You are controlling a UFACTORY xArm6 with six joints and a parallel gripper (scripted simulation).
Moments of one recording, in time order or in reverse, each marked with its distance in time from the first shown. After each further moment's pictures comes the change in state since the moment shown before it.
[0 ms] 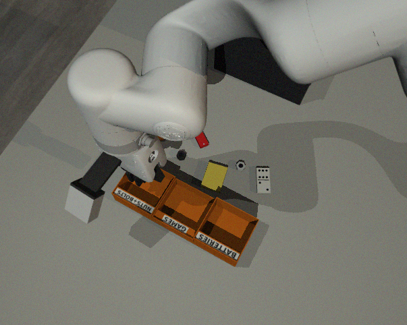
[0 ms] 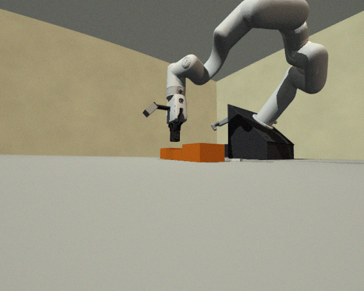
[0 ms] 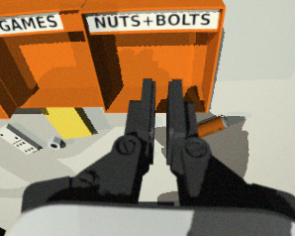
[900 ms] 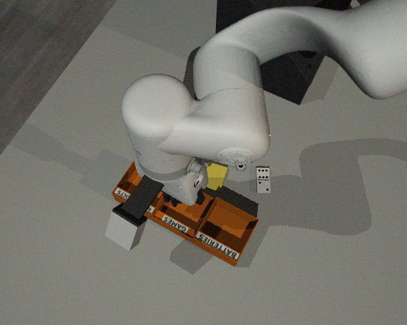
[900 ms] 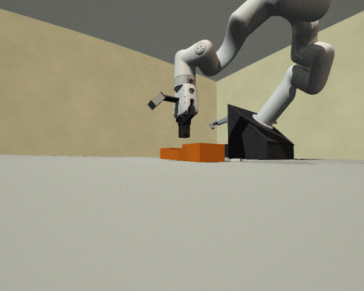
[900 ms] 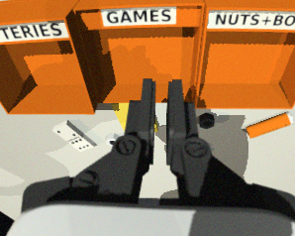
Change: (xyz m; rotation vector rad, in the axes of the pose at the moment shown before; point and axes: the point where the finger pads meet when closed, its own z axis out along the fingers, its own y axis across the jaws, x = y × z) arm 0.000 -0.075 -0.009 0.002 -0.002 -0.001
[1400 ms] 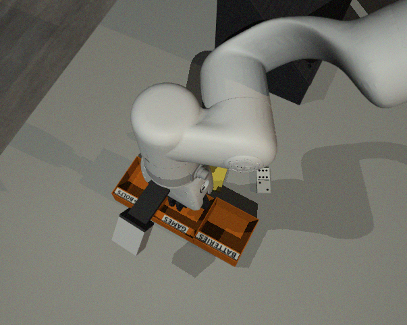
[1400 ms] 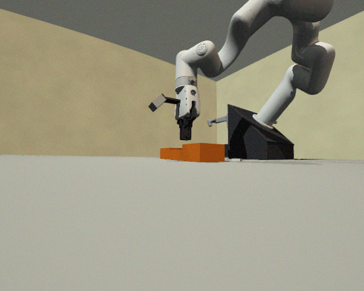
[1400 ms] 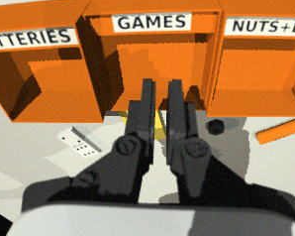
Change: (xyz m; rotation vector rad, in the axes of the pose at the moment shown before) arm 0.000 -0.009 0.009 -0.002 0.001 0.002
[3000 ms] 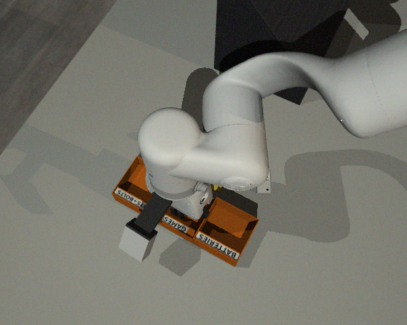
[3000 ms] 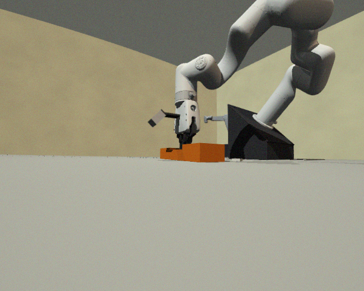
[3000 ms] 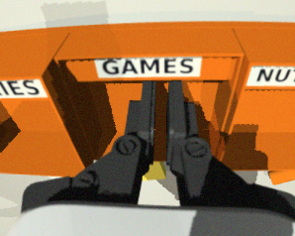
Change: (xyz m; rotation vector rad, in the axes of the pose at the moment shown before) arm 0.000 0.000 0.050 0.000 0.000 0.000
